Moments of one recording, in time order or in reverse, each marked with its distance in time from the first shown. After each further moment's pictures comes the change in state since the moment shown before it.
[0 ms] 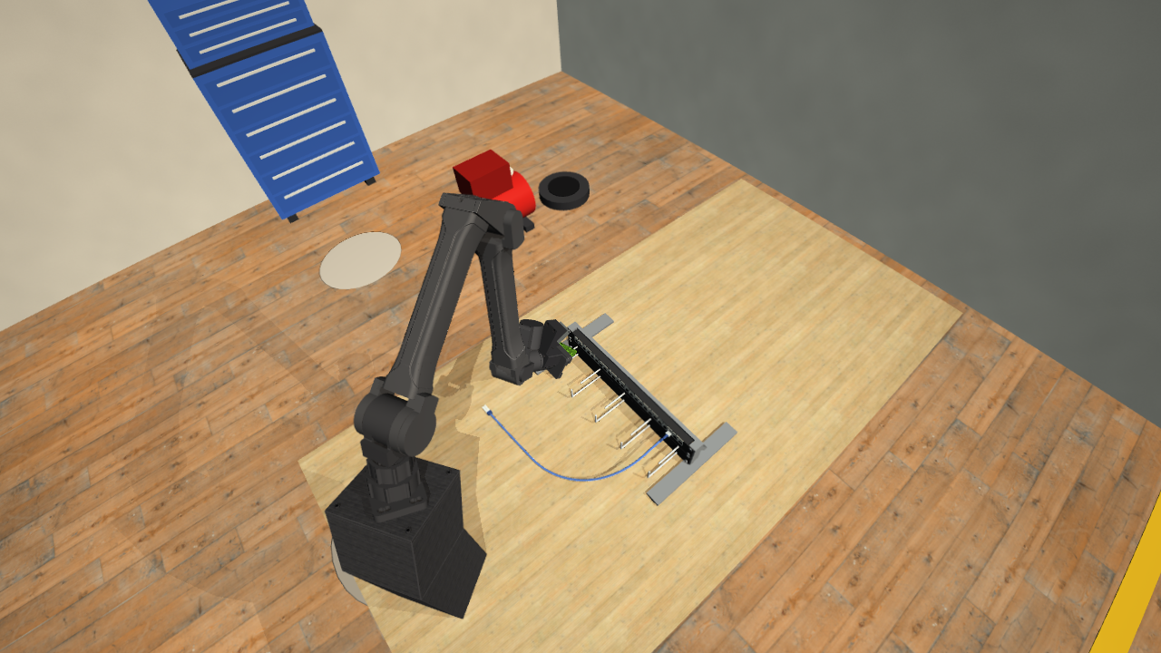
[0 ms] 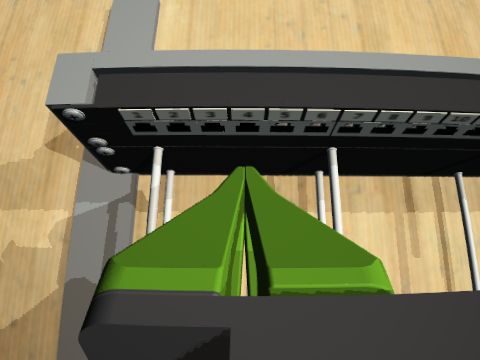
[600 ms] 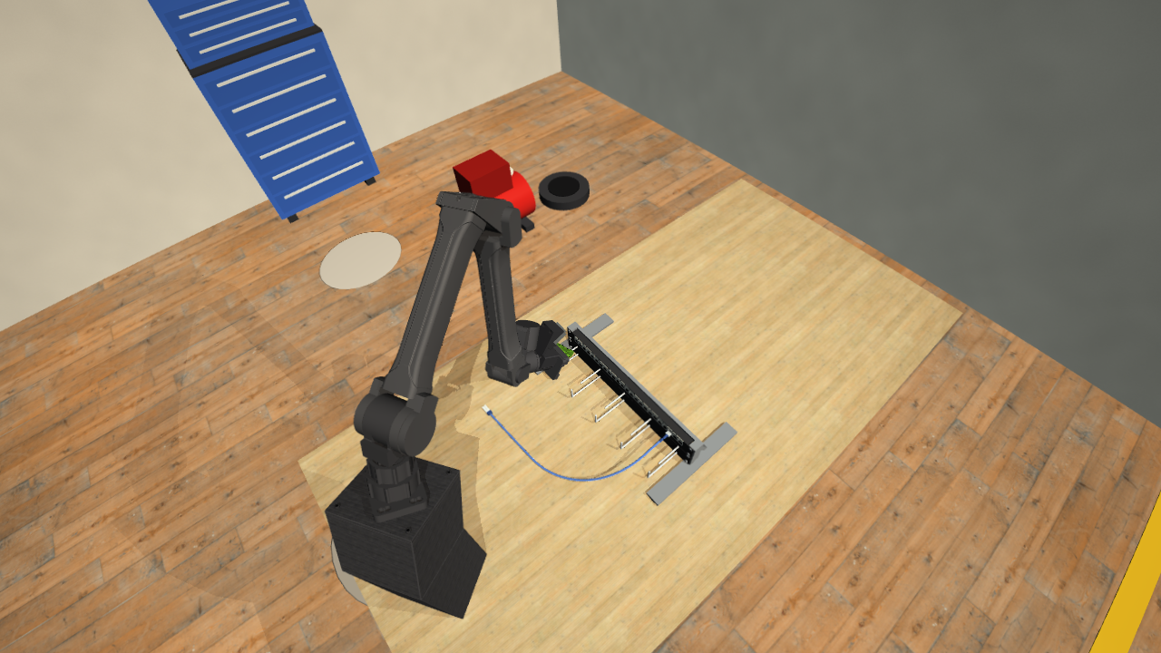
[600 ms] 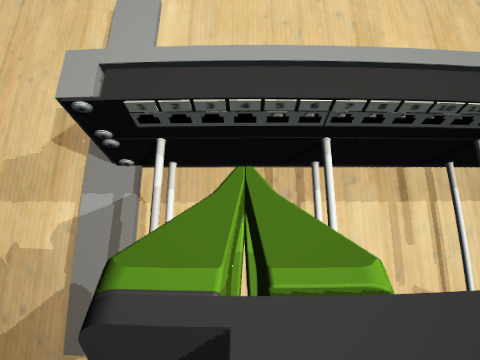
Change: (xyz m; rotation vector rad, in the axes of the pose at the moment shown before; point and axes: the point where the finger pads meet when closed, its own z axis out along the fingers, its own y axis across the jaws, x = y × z) arm -0.001 -0.001 -0.013 0.000 -0.003 0.010
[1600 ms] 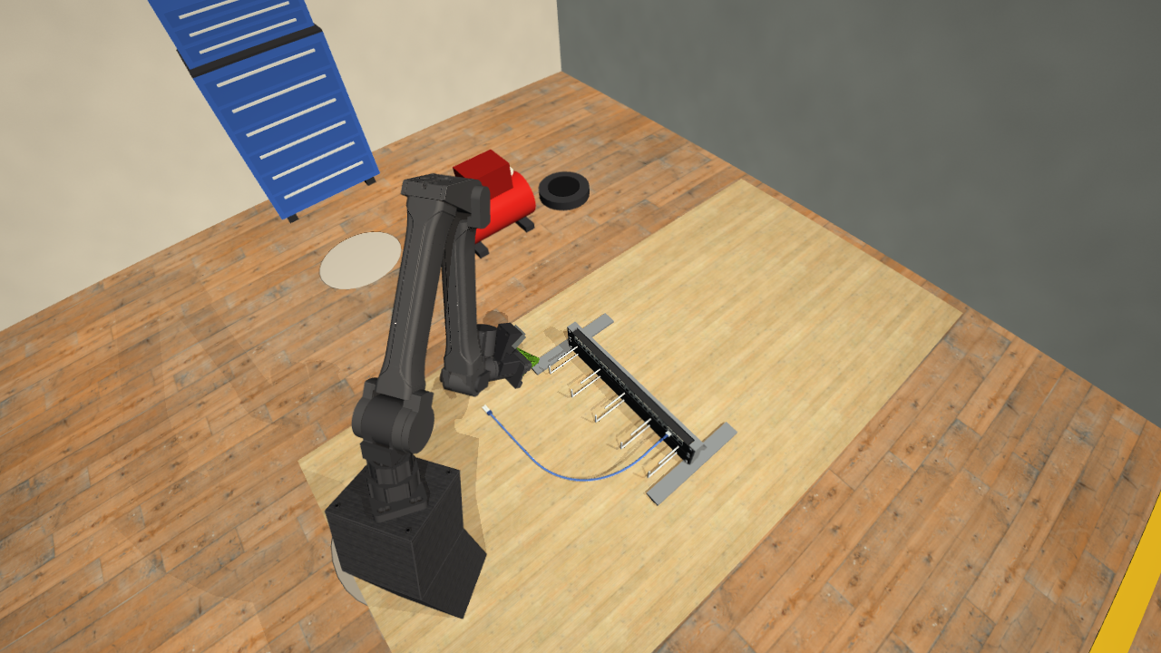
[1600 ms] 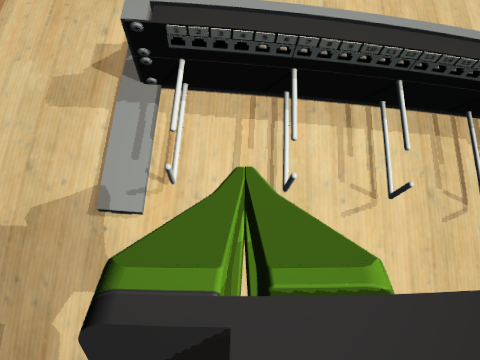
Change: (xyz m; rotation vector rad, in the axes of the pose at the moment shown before) arm 0.002 -0.001 -0.127 0.007 0.013 -0.094
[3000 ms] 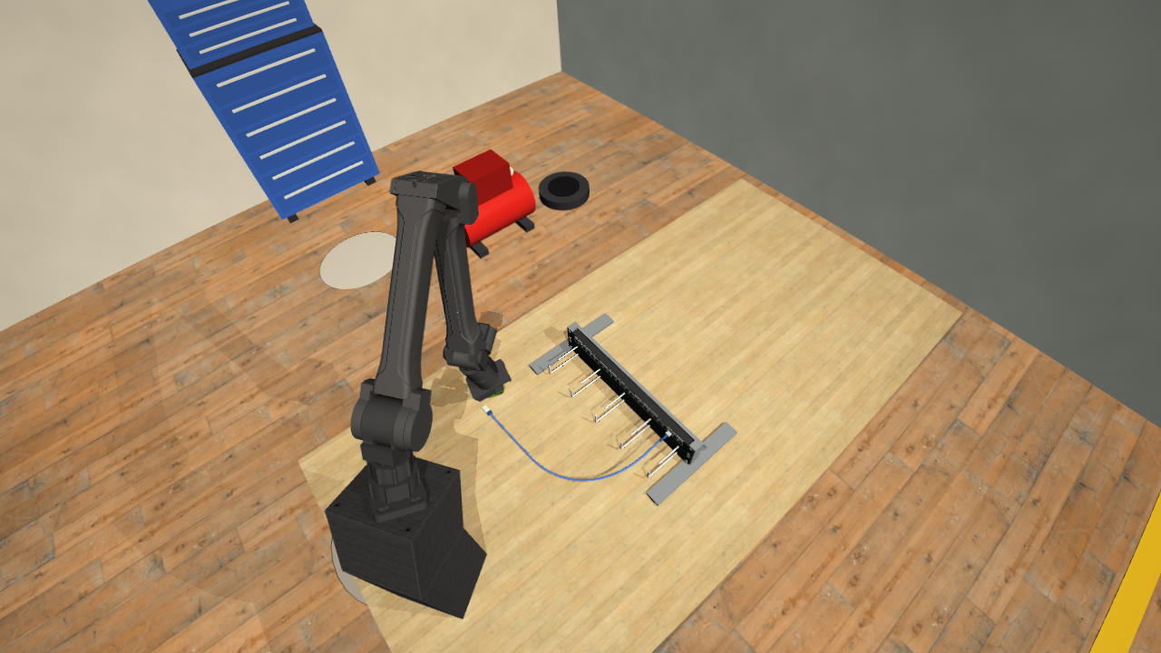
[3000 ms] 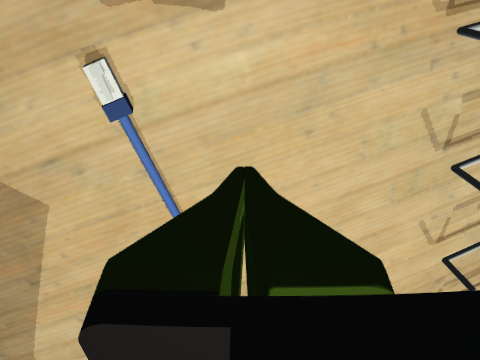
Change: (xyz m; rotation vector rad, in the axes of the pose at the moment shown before) arm 0.137 0.062 -0.013 -0.507 0.543 -1.172
